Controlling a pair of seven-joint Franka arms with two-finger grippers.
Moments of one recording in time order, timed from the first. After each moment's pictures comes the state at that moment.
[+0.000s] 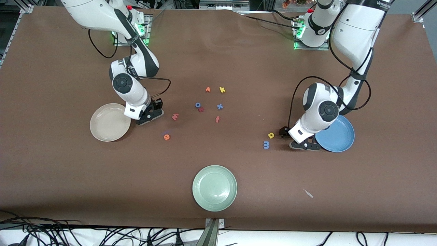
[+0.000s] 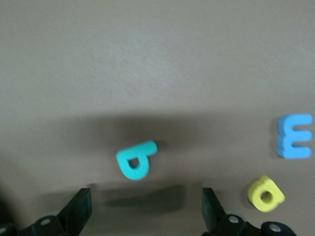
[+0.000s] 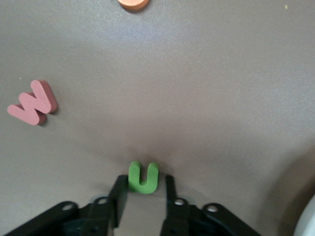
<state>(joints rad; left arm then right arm) -0.22 0.60 -0.02 -1.94 -0.09 2.55 -0.10 0.32 0.41 0.06 -2.25 0.00 2.61 -0.10</state>
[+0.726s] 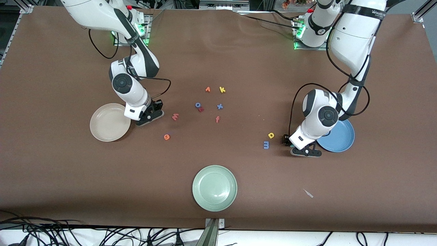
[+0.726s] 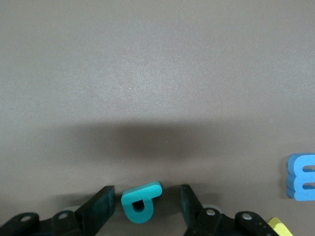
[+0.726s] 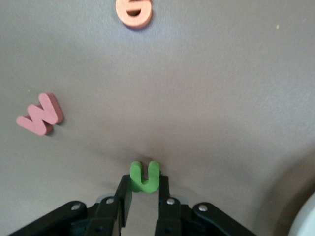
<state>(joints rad) -0.24 0.66 0.00 -1.87 -0.09 2.60 -0.09 0.32 0.41 0.06 -2.22 0.00 2.59 -0.10</state>
